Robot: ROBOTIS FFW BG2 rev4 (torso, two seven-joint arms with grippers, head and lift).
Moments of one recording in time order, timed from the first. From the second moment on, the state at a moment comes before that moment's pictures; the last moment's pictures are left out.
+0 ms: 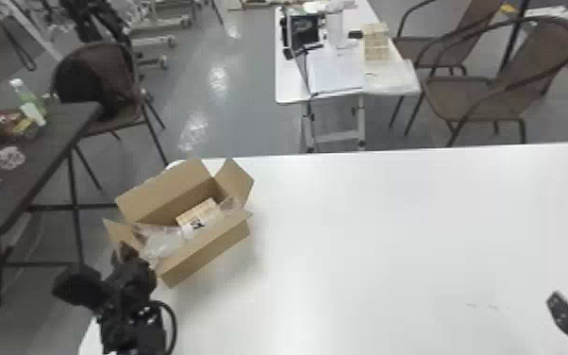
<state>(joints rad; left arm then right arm) 0.17 0.00 0.34 -1.44 0.41 -0.29 0.22 0.29 0.00 -0.37 -1.57 -0.17 -0.10 0.76</state>
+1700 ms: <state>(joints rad) 0.60 0.10 -0.01 -1.71 0.16 -0.56 0.16 0.42 0.00 -0.37 -1.72 -0.03 -0.18 0.70</state>
